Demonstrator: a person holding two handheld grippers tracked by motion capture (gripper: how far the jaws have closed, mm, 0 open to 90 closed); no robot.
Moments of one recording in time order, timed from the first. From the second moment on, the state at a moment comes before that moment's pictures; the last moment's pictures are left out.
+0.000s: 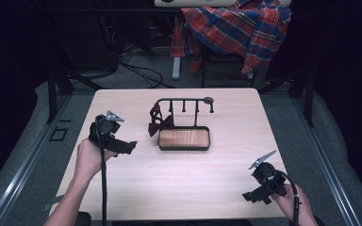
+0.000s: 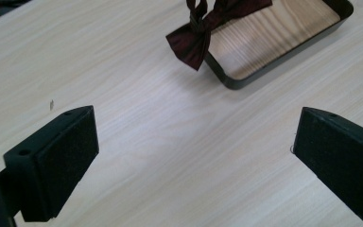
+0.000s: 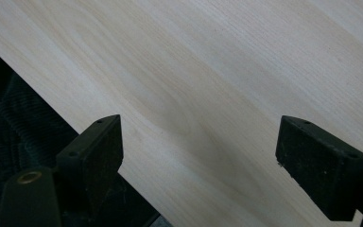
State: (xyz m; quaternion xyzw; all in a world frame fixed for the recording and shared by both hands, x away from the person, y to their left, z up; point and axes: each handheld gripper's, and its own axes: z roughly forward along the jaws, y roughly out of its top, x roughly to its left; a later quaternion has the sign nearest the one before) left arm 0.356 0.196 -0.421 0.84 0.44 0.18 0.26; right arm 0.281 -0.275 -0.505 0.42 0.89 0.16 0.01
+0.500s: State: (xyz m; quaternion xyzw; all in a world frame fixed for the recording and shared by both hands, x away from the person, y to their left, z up) left arm 0.327 0.216 -0.453 0.85 0.45 0.15 0.23; right arm 0.281 -0.275 -0.506 0.42 0.89 0.16 0.01
